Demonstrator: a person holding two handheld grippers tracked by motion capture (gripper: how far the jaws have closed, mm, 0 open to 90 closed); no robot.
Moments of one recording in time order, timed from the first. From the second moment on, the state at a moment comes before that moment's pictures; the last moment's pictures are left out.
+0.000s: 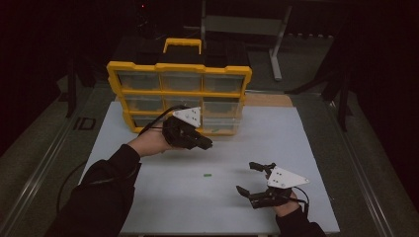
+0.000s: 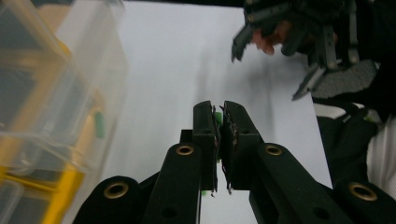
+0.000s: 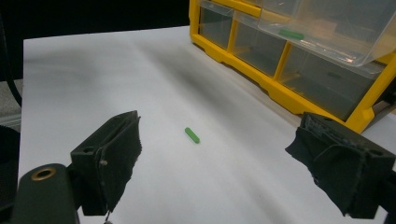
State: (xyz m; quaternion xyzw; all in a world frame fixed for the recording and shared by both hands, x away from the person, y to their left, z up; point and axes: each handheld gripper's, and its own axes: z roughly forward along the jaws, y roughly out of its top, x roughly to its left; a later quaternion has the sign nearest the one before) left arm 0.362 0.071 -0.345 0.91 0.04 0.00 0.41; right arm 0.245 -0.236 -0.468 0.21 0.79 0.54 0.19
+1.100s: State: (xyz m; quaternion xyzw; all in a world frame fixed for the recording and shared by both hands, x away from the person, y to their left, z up) left arm 0.409 0.071 -0.283 0.87 0.10 0.08 0.48; right arm 0.246 -0.235 -0.469 0.21 0.79 0.54 0.19
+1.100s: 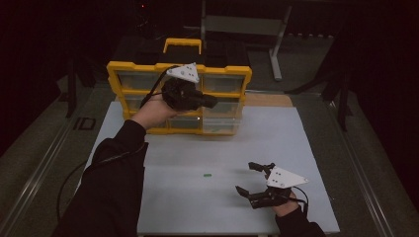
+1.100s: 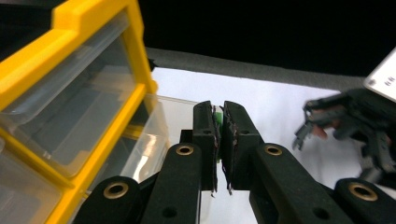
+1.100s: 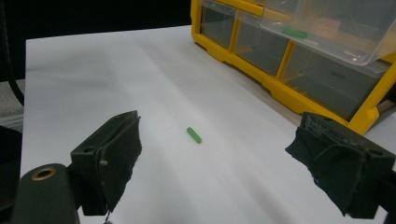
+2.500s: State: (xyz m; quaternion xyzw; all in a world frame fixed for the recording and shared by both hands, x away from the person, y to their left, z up) left arm 0.429 0.046 -0.323 0.89 0.22 0.04 0.40; right arm 0.247 -0.236 -0.471 0.21 0.80 0.54 0.19
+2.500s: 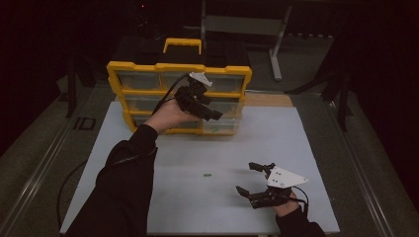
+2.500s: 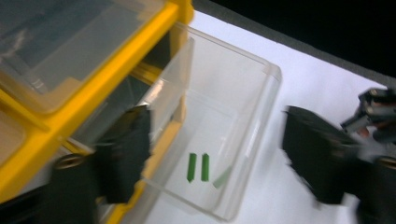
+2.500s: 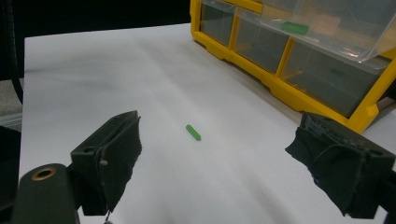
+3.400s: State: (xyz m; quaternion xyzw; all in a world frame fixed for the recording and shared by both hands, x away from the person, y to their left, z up) left arm 0.364 0.077 -0.349 0.90 0.16 0.03 0.40; right arm 0.245 -0.235 -0.469 0.20 0.80 0.54 0.19
